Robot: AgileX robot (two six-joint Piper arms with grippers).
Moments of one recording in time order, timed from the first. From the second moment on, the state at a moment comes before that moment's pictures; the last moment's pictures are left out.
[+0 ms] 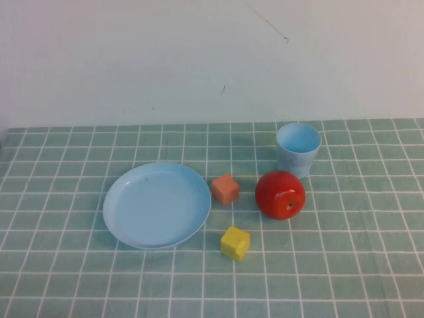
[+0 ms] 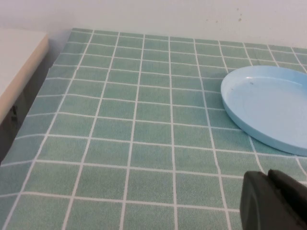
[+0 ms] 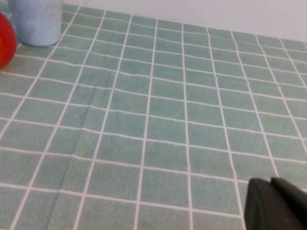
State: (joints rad) right arm 0.00 -0.01 0.02 -0.07 0.45 -0.09; left arm 0.01 -0.01 0.02 -0.13 0.38 -0.04
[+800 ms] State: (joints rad) right arm 0.00 -0.01 0.02 -0.11 0.45 -0.10; left arm 0.01 -0.01 0.02 -0.13 0.38 -0.04
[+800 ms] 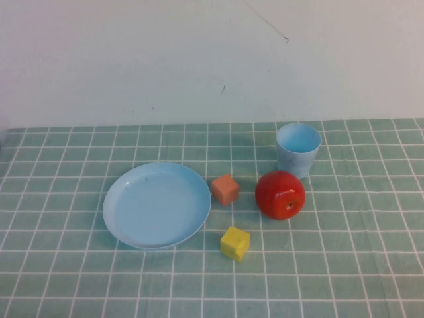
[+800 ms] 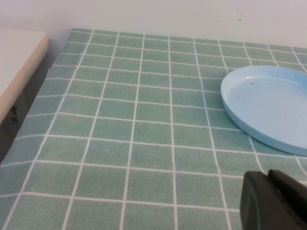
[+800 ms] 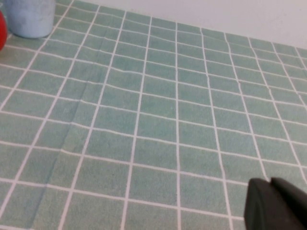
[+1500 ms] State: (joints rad) right arm 0.00 -0.01 0.03 -0.12 0.43 -0.10; left arm 0.01 -0.01 0.02 -0.13 0.38 -0.04
